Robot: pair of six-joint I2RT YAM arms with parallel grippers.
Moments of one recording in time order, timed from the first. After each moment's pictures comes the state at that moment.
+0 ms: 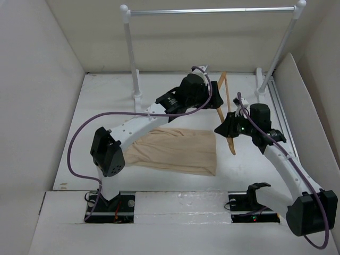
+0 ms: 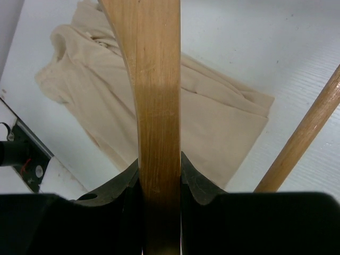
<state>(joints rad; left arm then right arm) -0.87 1.83 1.76 -0.34 0.02 -0.65 0.16 1.04 0.79 -0.34 -0.60 0.25</state>
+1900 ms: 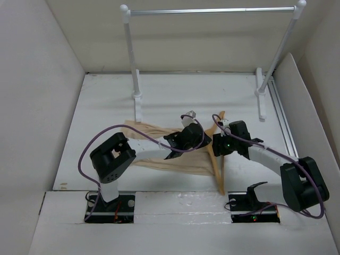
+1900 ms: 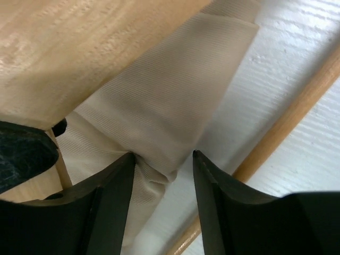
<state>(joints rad) -1.05 1.78 1.04 0.20 -0.22 -1.17 0.31 1.28 0.53 -0.18 -0.36 0.16</state>
